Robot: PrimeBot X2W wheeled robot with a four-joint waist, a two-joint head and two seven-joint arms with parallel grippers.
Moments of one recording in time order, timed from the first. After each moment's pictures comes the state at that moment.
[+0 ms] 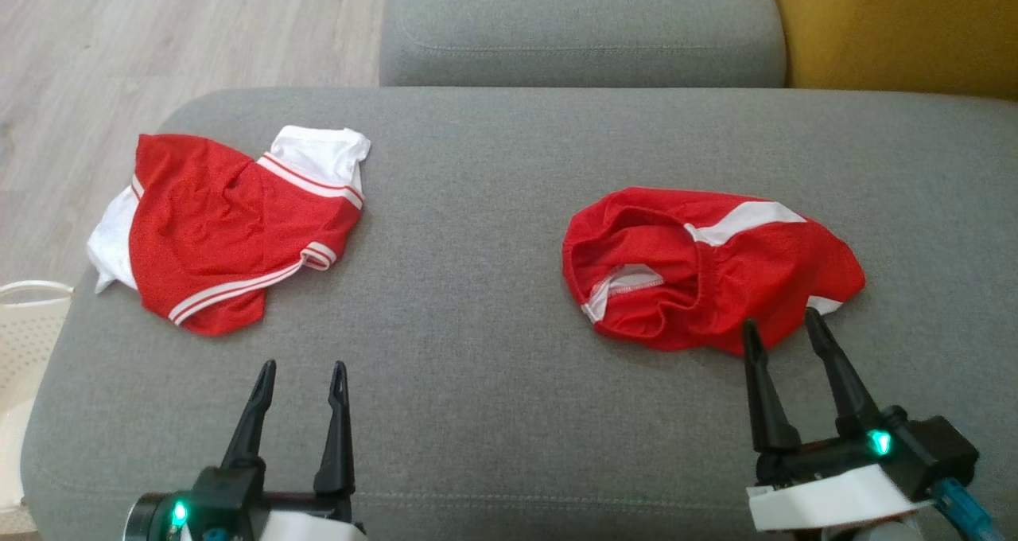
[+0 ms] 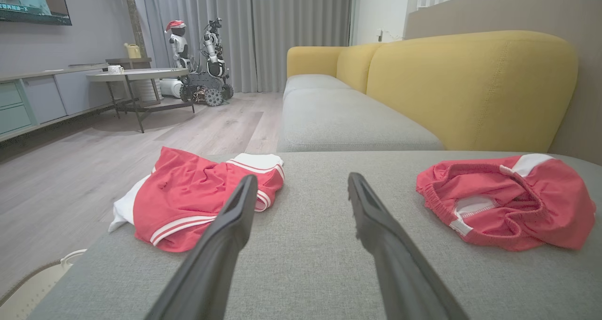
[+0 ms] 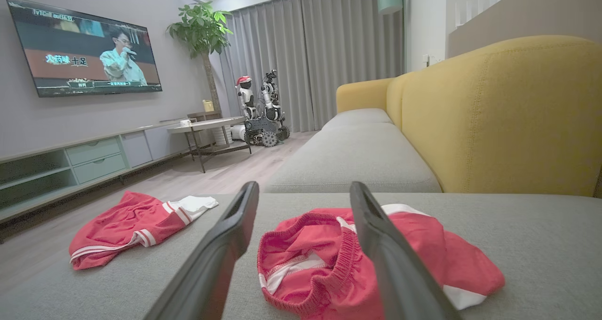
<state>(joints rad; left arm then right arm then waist) 0.22 0.06 -0.20 -0.08 -0.05 0.10 -0.25 0.10 -0.05 0.19 0.11 0.07 0.12 -0.26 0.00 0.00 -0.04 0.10</state>
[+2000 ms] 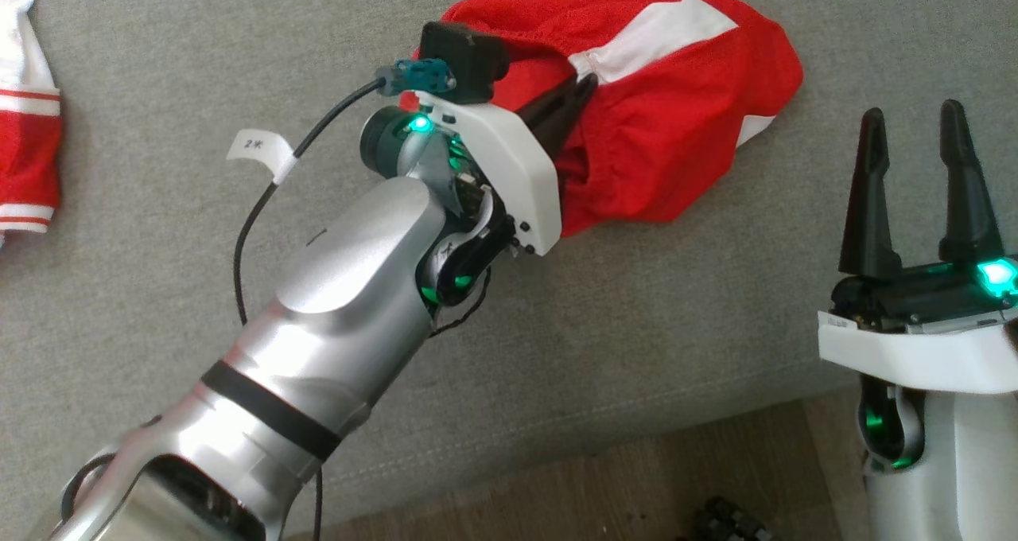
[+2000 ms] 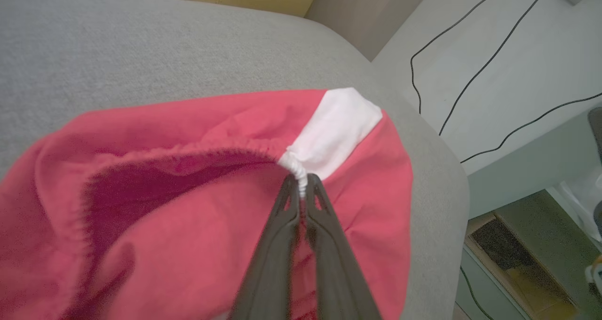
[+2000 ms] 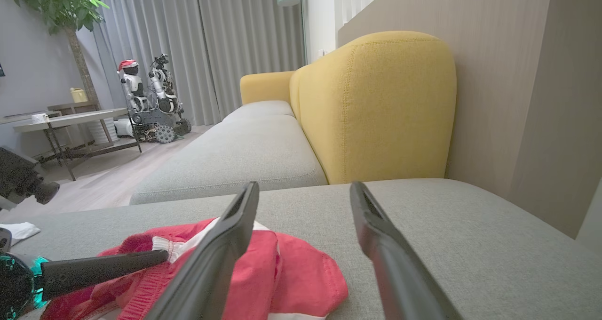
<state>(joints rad) -0.90 0.05 -0.89 0.55 -0.85 -0.01 0.05 -0.19 -0.05 0.08 -0.04 0.10 0.12 -0.26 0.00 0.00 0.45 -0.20</state>
